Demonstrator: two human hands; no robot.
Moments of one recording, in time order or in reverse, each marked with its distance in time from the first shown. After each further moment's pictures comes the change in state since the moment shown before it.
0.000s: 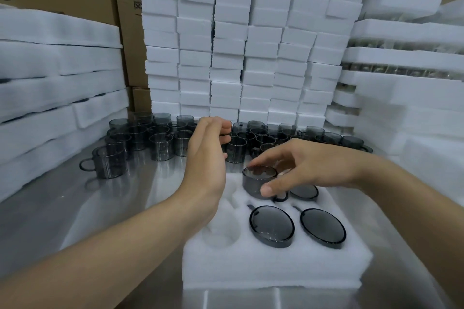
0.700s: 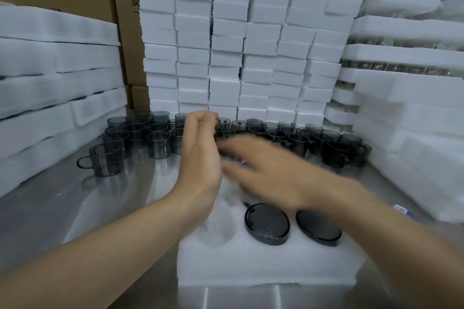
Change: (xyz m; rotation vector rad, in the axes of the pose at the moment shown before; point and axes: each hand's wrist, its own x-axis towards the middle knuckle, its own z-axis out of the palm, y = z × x) left_hand -0.001 -0.001 0.002 -0.036 0.046 0.064; right_hand 0.020 -0.026 0.049 -0.277 0.288 -0.184
